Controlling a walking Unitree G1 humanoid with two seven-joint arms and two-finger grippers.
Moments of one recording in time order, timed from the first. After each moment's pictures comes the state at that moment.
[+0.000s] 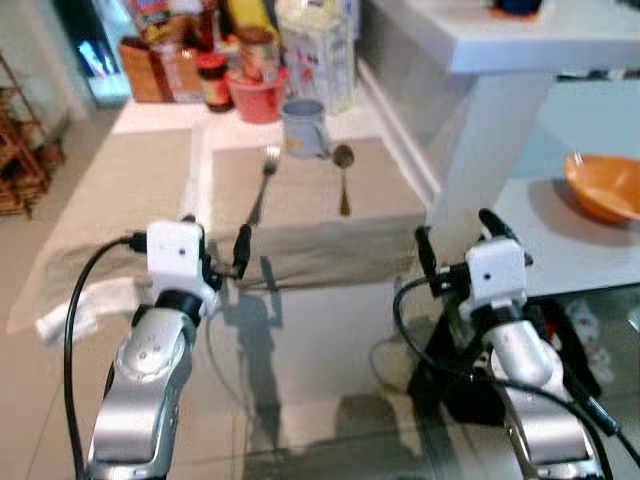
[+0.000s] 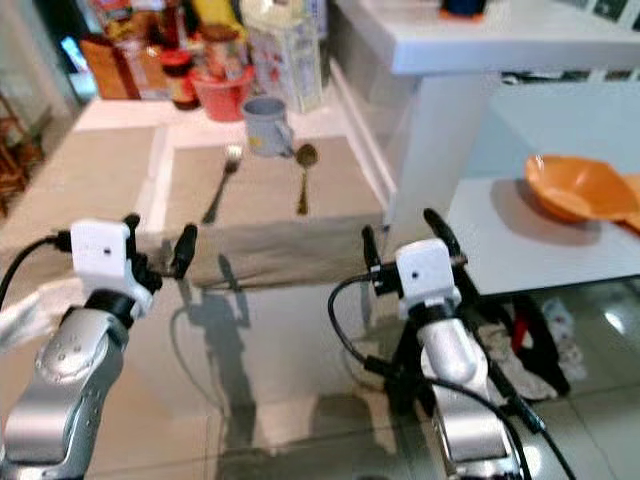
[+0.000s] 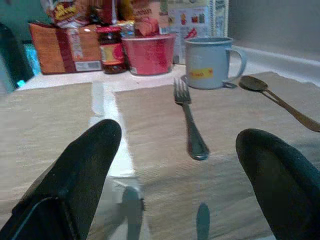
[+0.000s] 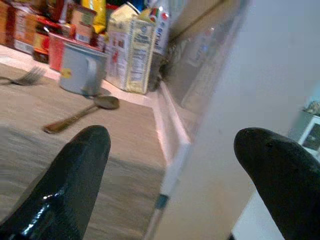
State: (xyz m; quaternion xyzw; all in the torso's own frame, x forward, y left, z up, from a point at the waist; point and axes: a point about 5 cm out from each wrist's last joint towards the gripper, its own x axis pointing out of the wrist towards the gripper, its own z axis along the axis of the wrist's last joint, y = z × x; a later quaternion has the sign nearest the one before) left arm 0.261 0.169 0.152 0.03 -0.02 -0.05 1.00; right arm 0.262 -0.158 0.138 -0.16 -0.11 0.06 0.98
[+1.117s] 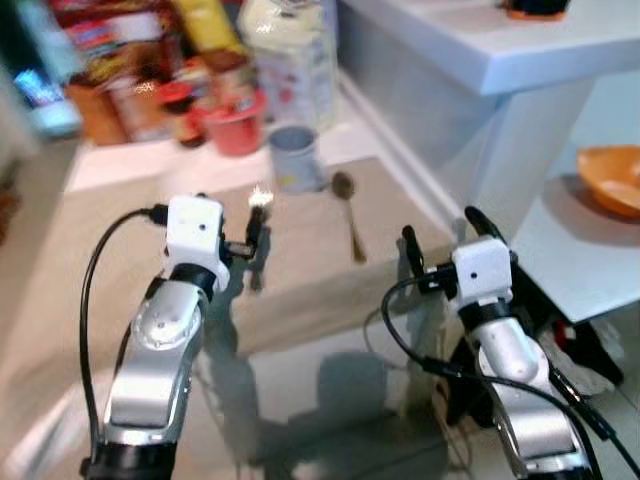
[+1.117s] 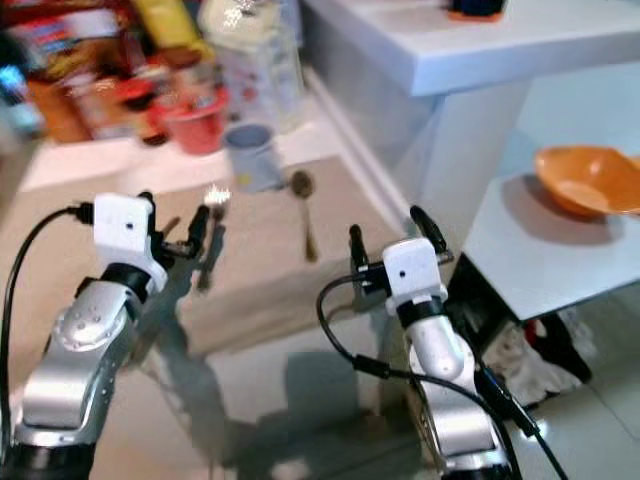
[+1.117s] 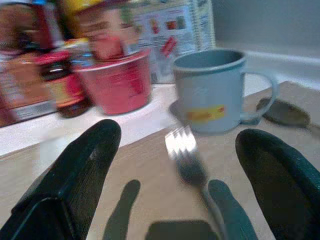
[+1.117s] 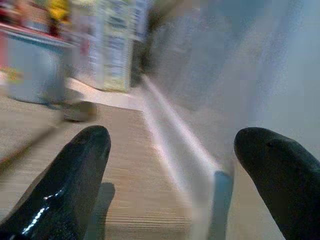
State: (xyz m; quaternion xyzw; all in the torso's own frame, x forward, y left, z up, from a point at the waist) left arm 0.282 0.156 0.162 0.06 -0.02 -0.05 1.00; right arm 0.264 -0.149 0.133 -0.16 -0.11 0.08 0.98
